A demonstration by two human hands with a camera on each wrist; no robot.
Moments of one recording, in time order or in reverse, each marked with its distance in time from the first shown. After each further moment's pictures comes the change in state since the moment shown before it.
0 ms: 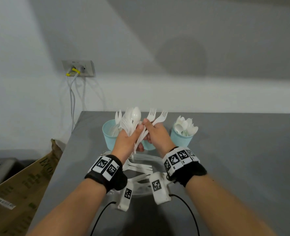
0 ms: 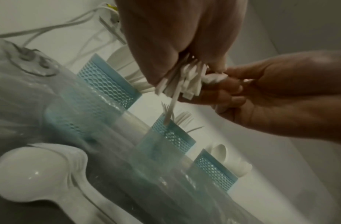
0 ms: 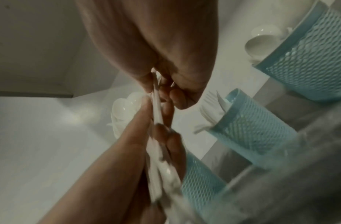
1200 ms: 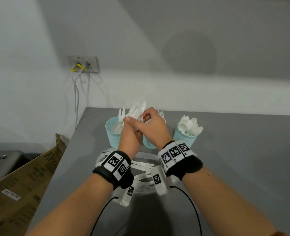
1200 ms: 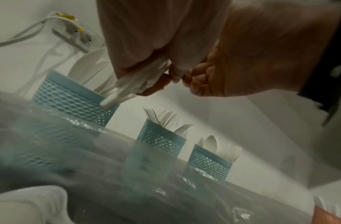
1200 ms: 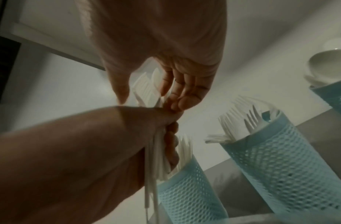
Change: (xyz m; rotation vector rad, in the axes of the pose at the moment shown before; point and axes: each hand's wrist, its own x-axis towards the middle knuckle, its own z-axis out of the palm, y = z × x) left_hand 0.021 -0.012 0.006 0.187 0.219 0.115; right_hand 0.014 -0.009 0.015 -0.199 0.082 -0.126
